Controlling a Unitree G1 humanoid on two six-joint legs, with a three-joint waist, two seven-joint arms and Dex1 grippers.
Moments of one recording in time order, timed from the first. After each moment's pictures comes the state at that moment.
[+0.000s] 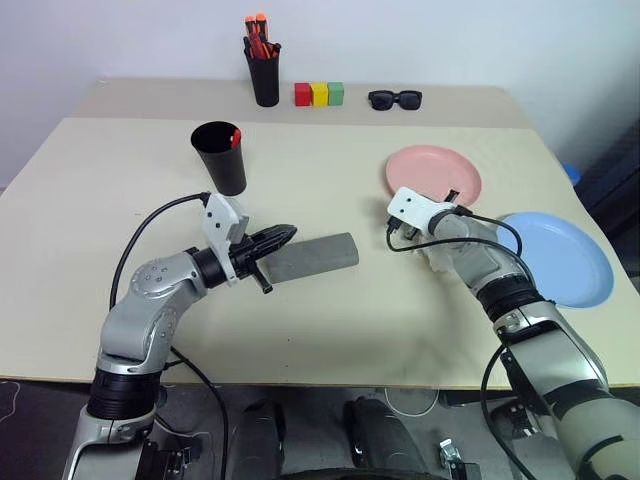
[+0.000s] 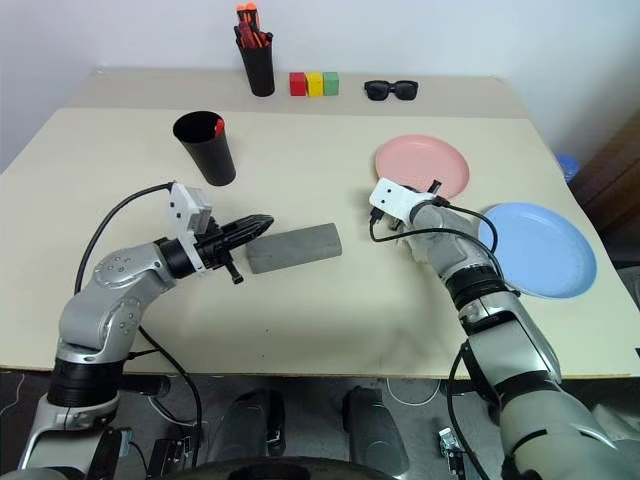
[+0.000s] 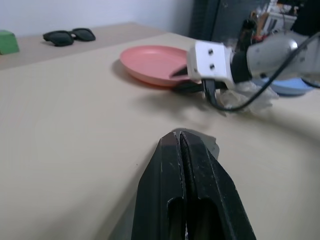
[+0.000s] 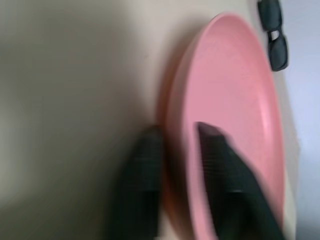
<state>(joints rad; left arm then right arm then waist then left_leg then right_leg) -0.30 0.44 0.05 -0.30 -0.45 0.53 -0.75 -0.82 -0.49 0.36 0.74 -0.43 0.12 0.29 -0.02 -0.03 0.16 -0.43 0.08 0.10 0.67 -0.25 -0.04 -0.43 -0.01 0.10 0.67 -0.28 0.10</state>
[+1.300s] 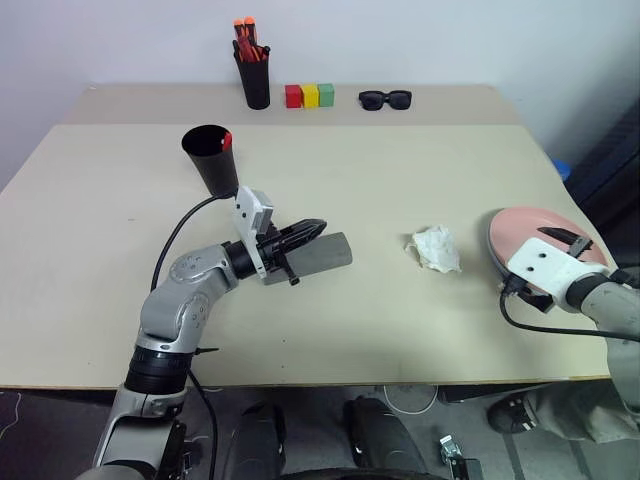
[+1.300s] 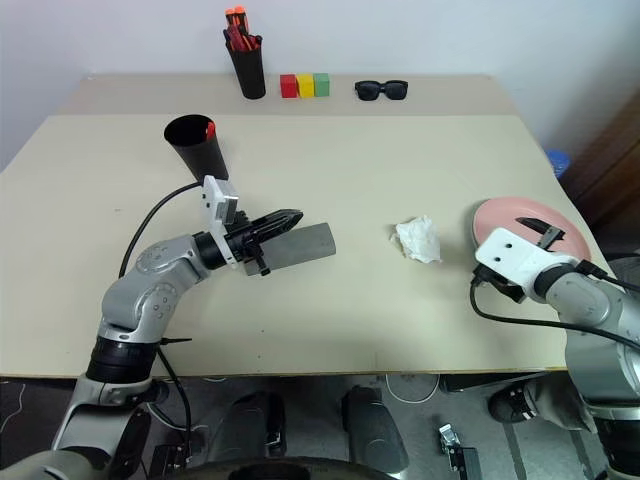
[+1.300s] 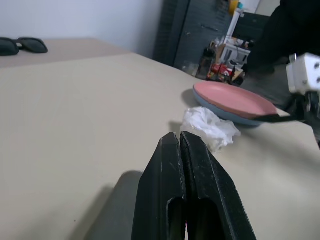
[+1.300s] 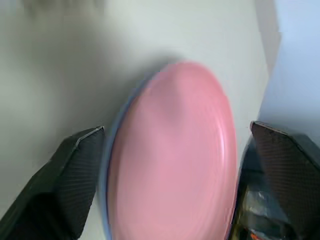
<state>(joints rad) -0.39 0.33 -0.03 -0.14 -0.50 0.50 -0.78 0.02 -0.86 -0.22 -0.36 -0.25 0.41 0.66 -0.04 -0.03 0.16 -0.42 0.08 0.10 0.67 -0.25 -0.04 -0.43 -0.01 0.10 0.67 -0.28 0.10</state>
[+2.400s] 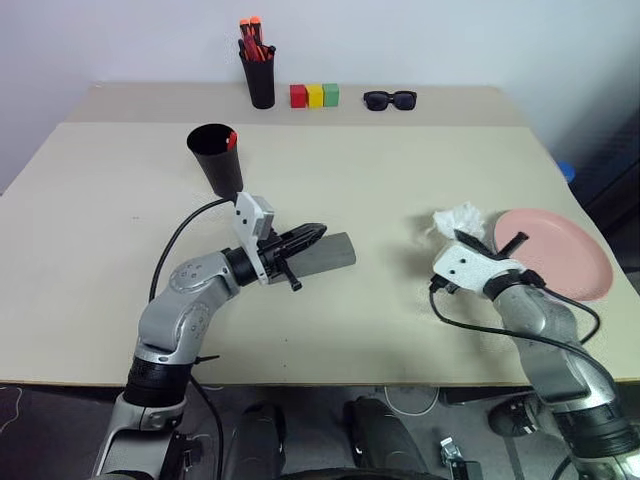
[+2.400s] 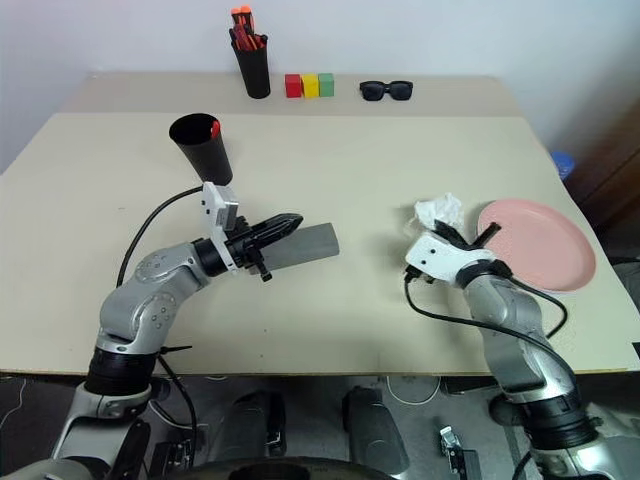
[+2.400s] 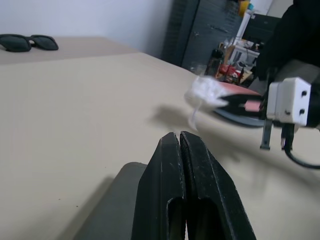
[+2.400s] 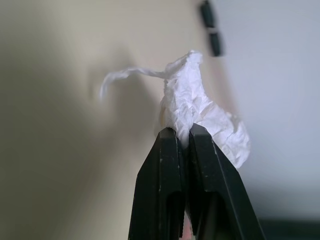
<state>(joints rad) -0.37 0.32 -0.03 -0.20 -0.51 0.52 -0.74 -0.04 -0.71 -0.01 -0.28 -0.55 0.24 0.25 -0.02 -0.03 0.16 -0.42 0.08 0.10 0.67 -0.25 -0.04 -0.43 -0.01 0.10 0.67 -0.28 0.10</state>
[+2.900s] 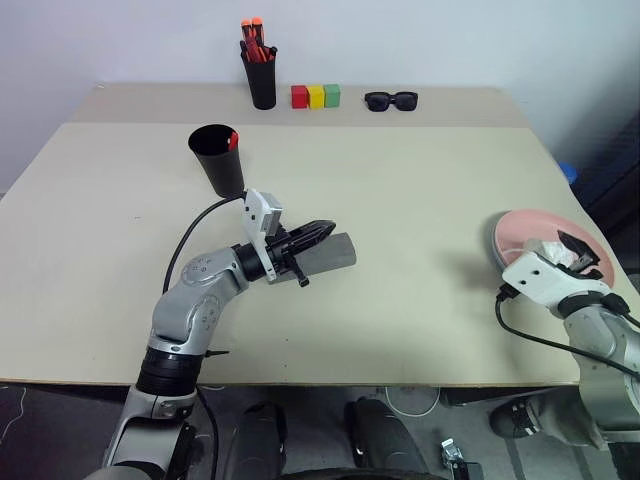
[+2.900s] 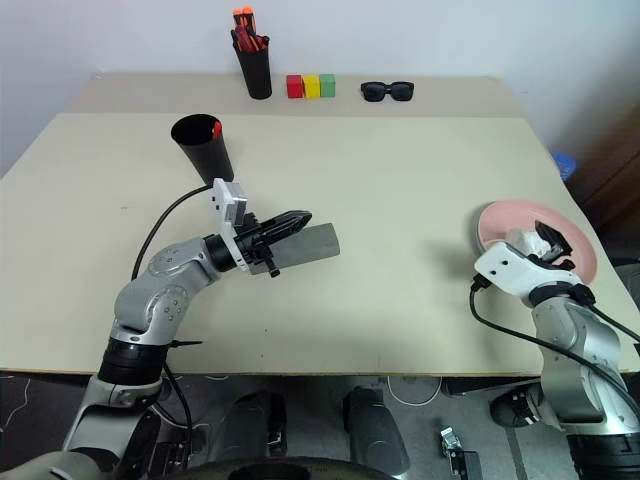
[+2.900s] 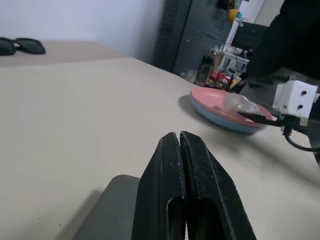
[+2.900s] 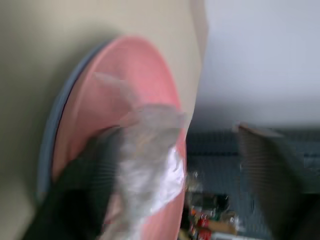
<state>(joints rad) -0.39 0.30 -0.04 -0.14 -0.50 0.48 -0.76 0.07 -0.75 -0.19 -0.24 -0.52 0.25 0.26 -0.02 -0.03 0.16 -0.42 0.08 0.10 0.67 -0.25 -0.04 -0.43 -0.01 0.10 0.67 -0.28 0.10</state>
